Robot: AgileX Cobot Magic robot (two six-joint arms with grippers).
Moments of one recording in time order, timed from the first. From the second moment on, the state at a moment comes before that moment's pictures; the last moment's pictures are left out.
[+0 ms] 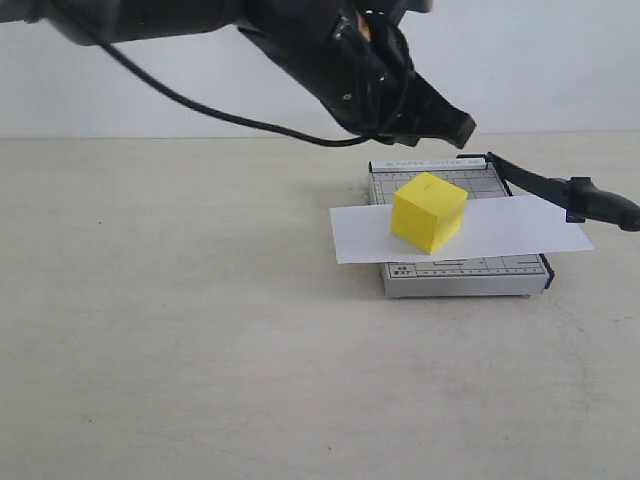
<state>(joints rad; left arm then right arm) -0.77 1.96 -1.70 -0.09 0.62 0.08 0.06 0.03 -0.15 0.62 0.16 -0.54</state>
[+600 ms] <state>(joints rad) -0.77 1.19 -0.52 -0.09 -0.15 -0.01 0.06 0.03 -0.15 0.62 0.16 -0.54</state>
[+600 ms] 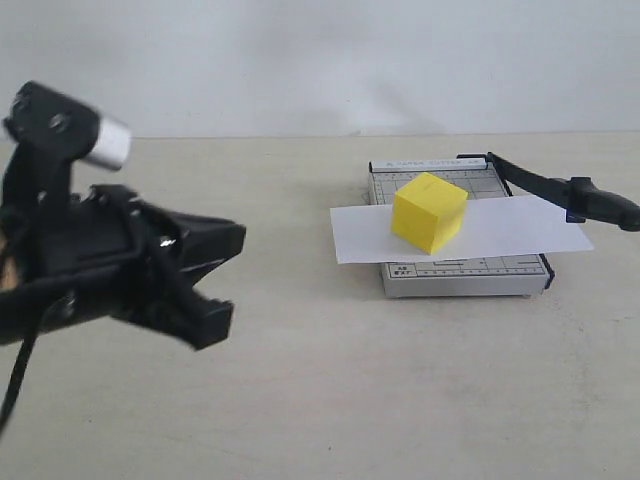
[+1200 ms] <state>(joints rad) -0.77 0.86 -0.11 -0.09 -0.34 -0.17 0.06 0.03 -0.15 0.62 0.16 -0.54</state>
